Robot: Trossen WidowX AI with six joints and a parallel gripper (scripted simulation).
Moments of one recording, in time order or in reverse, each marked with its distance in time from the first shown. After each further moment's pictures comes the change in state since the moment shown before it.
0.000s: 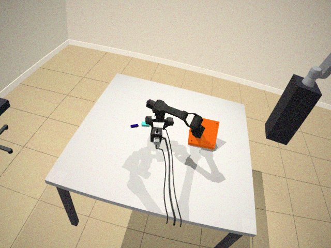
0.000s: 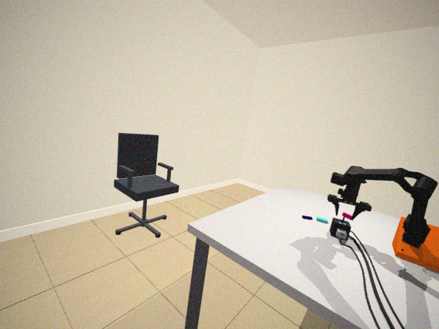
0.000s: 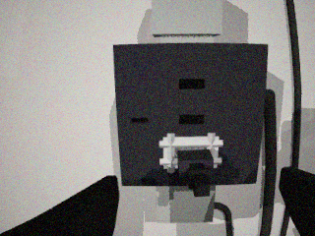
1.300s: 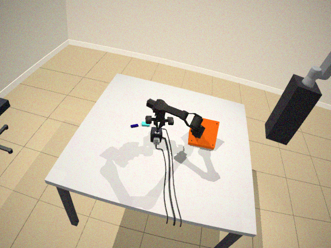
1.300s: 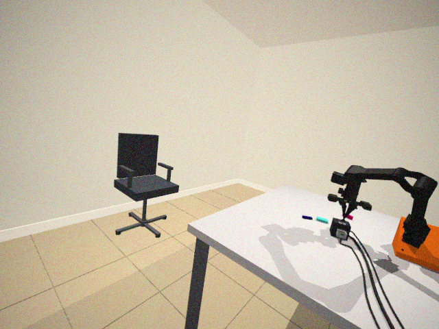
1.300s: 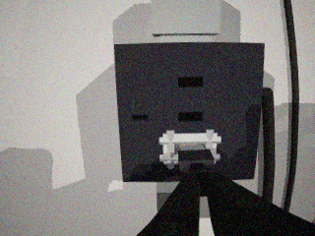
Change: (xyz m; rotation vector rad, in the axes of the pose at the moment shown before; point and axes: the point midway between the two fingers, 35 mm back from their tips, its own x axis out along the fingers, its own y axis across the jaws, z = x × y) arm -0.004 0.000 0.000 0.004 0.002 0.001
